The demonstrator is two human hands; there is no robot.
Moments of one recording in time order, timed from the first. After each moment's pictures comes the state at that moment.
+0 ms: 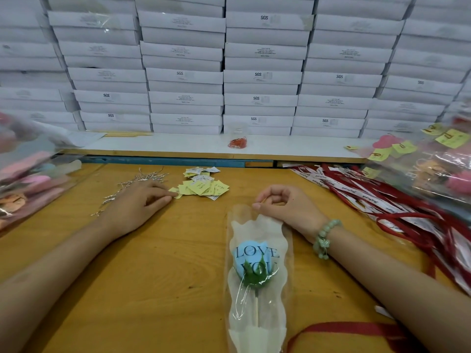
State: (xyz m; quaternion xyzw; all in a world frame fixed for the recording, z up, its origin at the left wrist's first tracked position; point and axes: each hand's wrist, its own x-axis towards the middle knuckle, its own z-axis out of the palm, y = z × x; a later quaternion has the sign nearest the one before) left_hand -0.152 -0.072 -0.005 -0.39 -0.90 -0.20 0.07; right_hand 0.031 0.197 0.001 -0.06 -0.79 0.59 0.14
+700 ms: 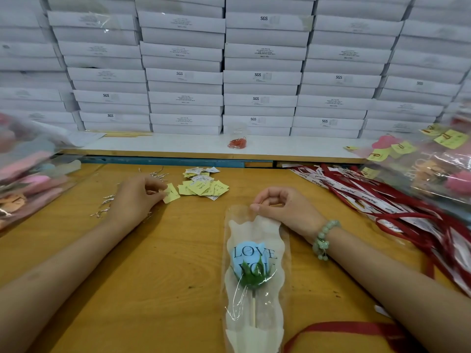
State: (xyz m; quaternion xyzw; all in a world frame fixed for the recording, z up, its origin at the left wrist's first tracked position) left_hand -0.147 -0.051 -0.002 -0.25 -0.89 -0.36 0.14; right_hand 0.029 0.198 -0.002 -0.04 -0.80 0.58 0.13
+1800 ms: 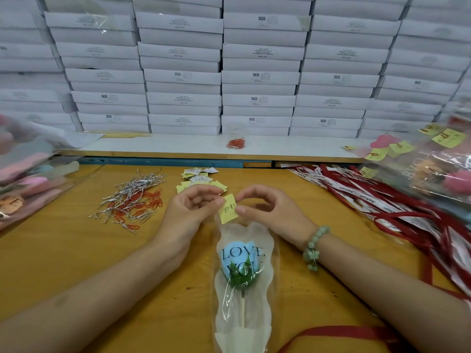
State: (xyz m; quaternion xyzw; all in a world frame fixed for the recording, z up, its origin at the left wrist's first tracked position) left_hand -0.051 -0.001 -0.005 -0.26 -0.61 -0.73 -0.12; right_hand 0.031 0.174 0.000 0.03 -0.83 0.54 0.17
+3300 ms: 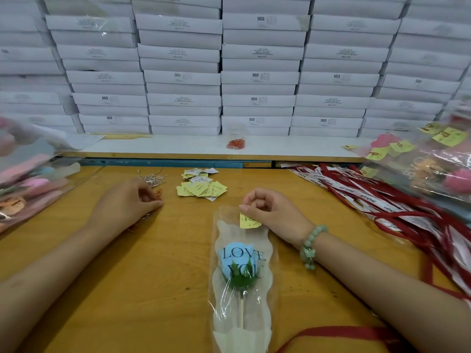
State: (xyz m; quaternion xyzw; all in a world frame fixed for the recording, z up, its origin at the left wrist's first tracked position) left_hand -0.140 -0.071 0.006 -0.26 -0.93 -0.25 0.12; right_hand 0.024 0.180 -0.008 0.01 -0.82 0.56 0.15
